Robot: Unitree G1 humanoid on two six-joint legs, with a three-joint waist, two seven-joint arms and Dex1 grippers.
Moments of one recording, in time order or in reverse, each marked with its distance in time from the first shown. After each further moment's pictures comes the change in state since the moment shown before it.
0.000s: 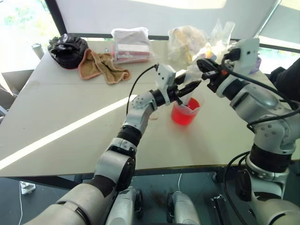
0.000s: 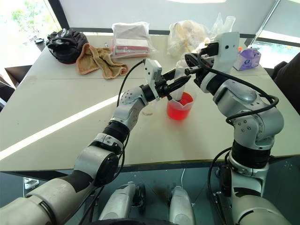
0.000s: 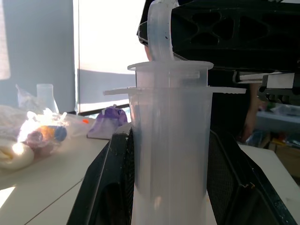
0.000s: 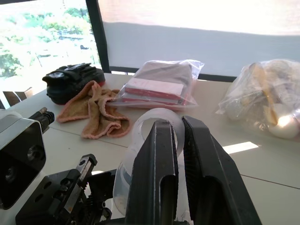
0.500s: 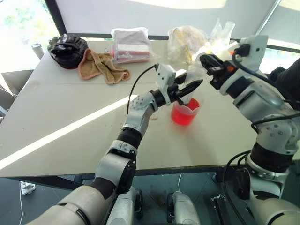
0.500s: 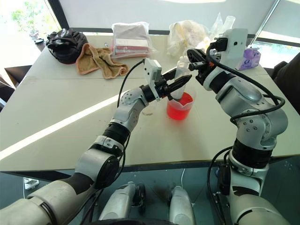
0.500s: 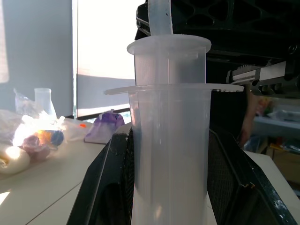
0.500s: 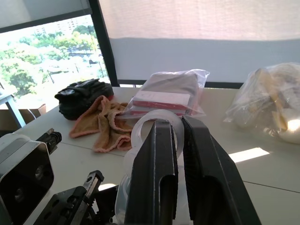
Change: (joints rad) left arm 0.039 -0.011 0.000 -0.062 -0.002 0.034 -0.001; right arm -0.017 0.013 -0.049 0.014 0.074 0.000 -0.020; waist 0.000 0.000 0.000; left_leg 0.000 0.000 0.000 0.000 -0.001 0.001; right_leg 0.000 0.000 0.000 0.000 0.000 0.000
